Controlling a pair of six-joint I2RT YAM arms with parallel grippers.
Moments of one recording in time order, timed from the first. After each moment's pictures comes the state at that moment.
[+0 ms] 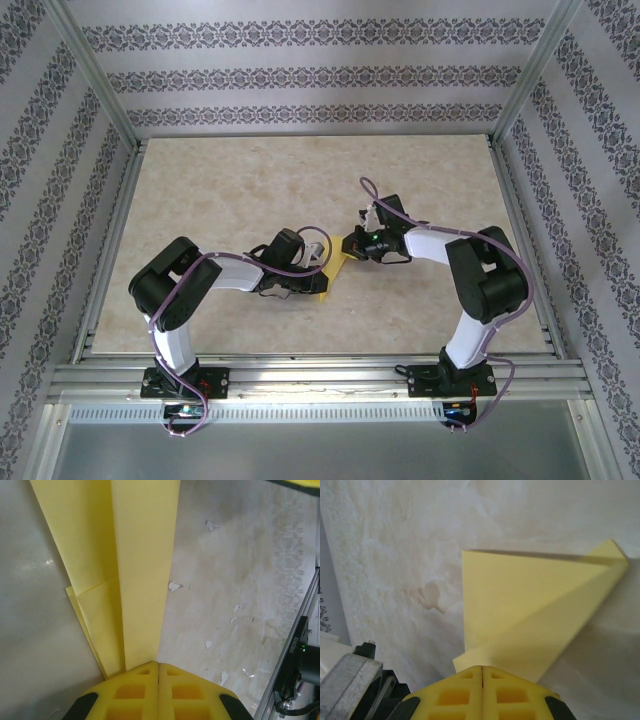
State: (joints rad) left arm -0.65 1.82 0.78 0.16 0.59 -0.63; right arm 0.36 1.78 0.90 -0.10 -0.64 0.70
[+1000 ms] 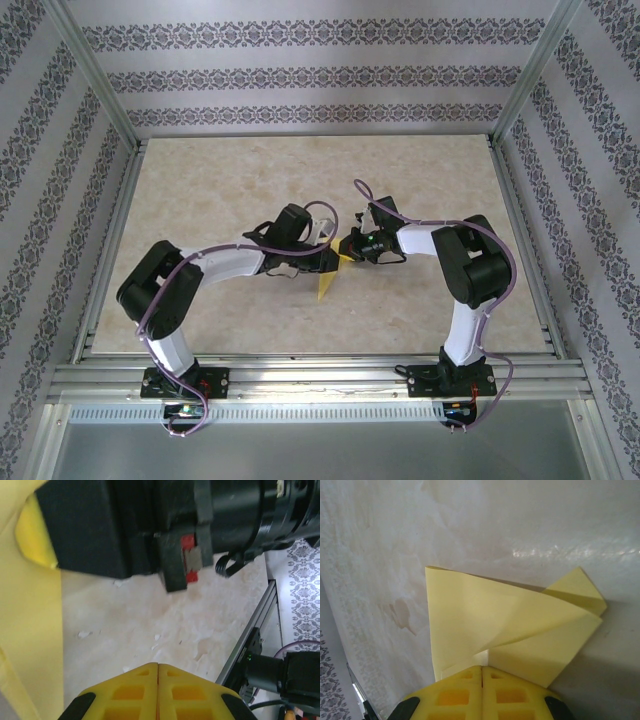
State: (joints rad) left arm -0.65 1.76 1.01 -0.05 0.61 -0.65; right arm 0.36 1.90 0.93 -0.06 -0.65 0.71
